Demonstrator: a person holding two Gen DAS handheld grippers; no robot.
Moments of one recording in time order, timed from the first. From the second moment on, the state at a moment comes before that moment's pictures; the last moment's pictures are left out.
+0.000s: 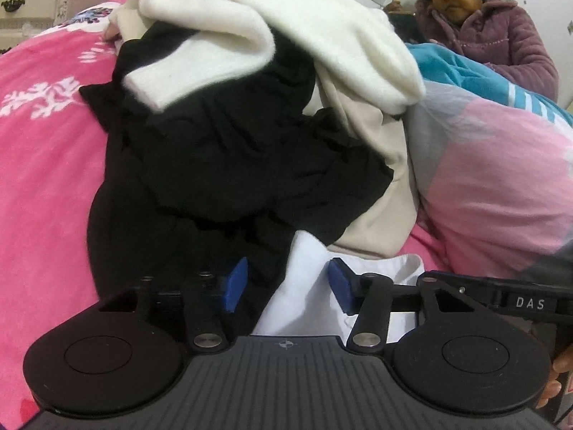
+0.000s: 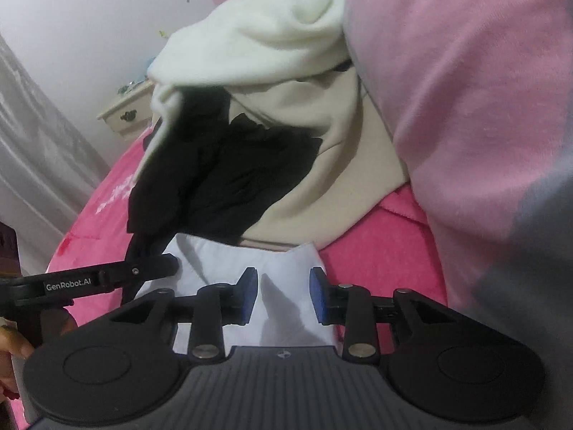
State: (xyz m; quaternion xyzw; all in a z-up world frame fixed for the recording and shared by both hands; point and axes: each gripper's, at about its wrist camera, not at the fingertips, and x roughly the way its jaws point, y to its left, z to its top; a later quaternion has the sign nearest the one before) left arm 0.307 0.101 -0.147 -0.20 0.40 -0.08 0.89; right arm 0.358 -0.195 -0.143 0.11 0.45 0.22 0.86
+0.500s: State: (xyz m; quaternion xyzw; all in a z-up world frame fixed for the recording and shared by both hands) left arm 0.309 0.083 -0.139 -0.19 0.38 -0.08 0.90; right arm 0.356 -0.192 -0.145 0.11 0.45 0.24 0.85
